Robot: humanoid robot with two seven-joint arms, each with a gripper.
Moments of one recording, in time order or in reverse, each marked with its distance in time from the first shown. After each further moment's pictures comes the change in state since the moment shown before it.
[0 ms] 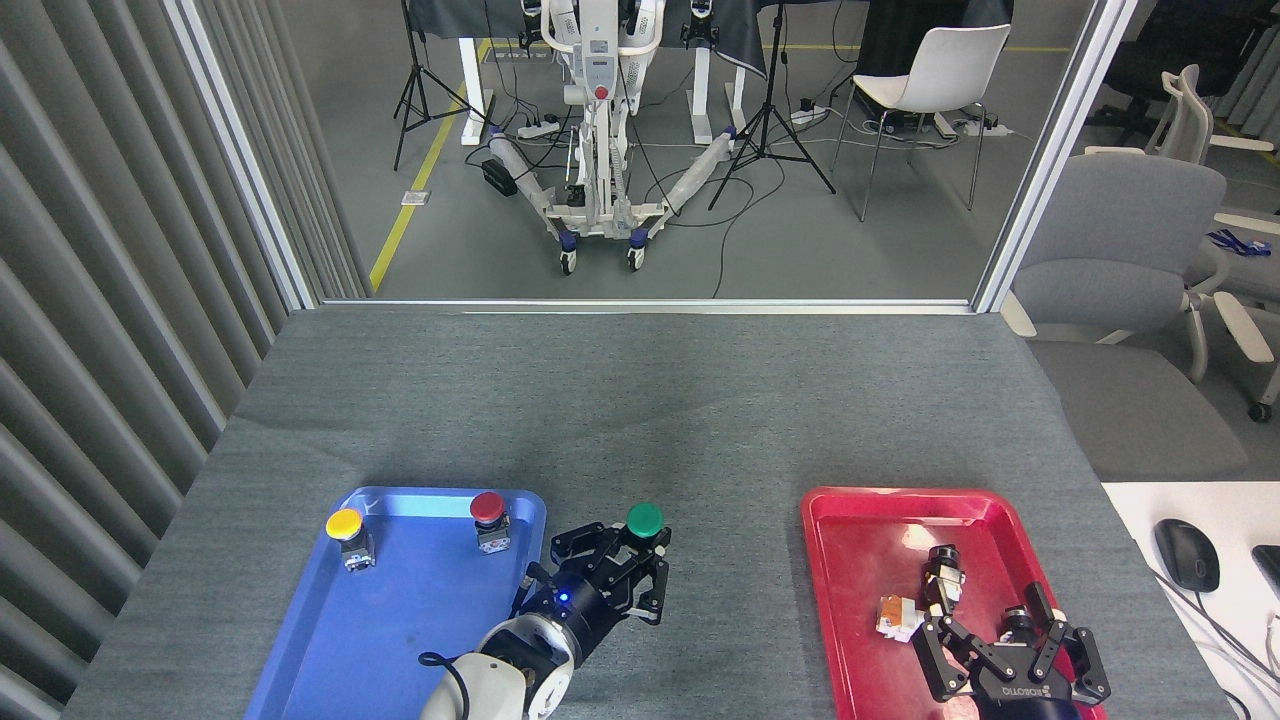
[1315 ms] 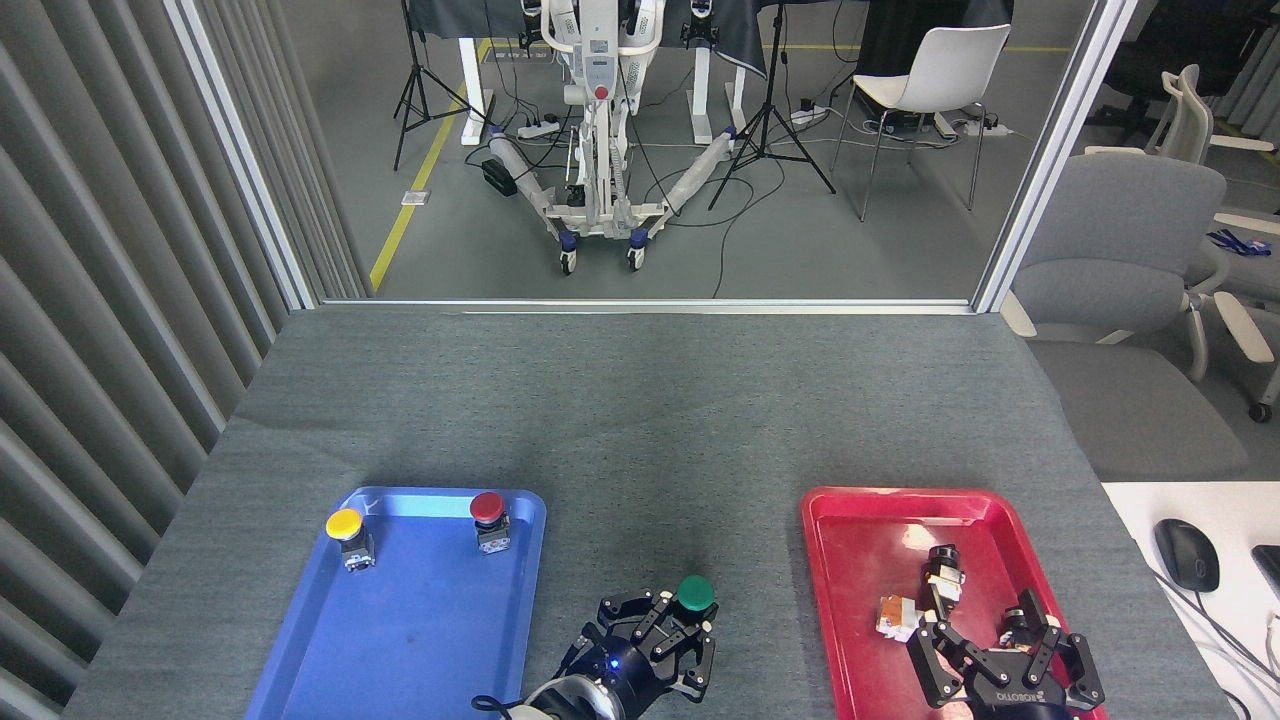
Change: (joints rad) left arm 0.028 -0.026 -0.175 0.104 -0.006 0.040 0.050; right arm 0.008 0.008 0.004 0.000 0.009 0.004 0.000
